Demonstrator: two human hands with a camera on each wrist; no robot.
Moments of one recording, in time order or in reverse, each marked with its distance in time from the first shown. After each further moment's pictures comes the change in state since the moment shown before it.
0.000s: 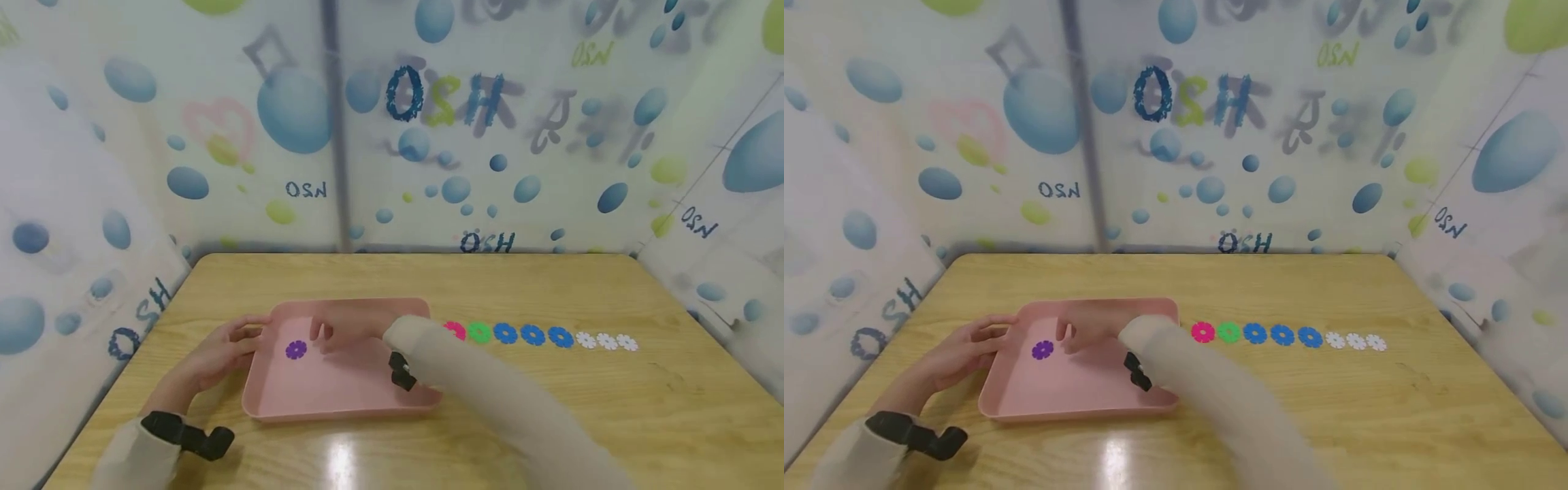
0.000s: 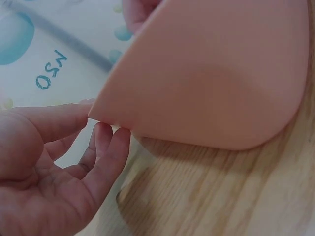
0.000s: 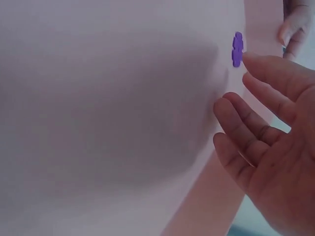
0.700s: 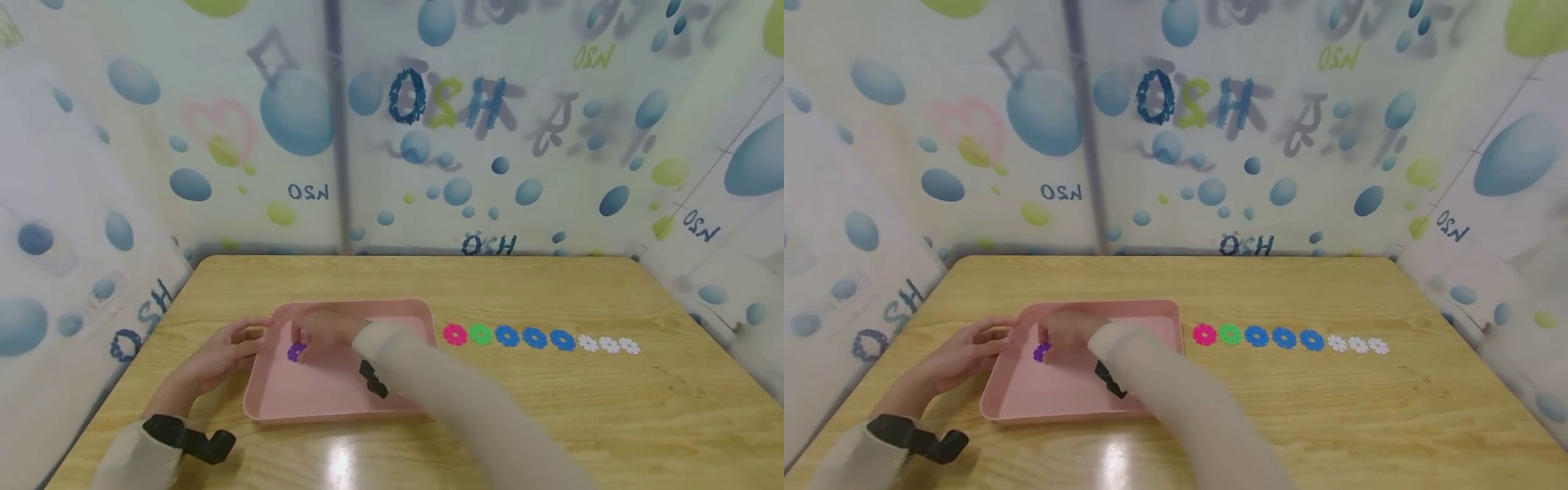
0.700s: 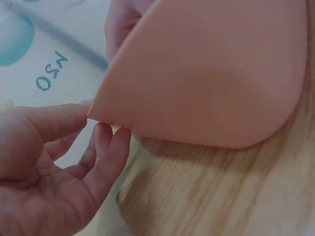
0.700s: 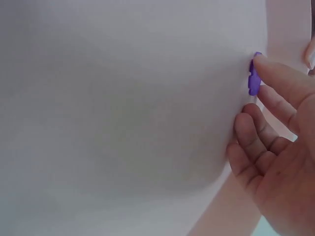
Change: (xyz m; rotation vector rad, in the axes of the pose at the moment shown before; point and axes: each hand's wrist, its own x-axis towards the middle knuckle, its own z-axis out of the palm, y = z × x) left_hand -0.003 0.001 -0.002 -0.012 -0.001 0.010; right_hand 0.033 -0.028 0.014 -0.086 0.069 -0.008
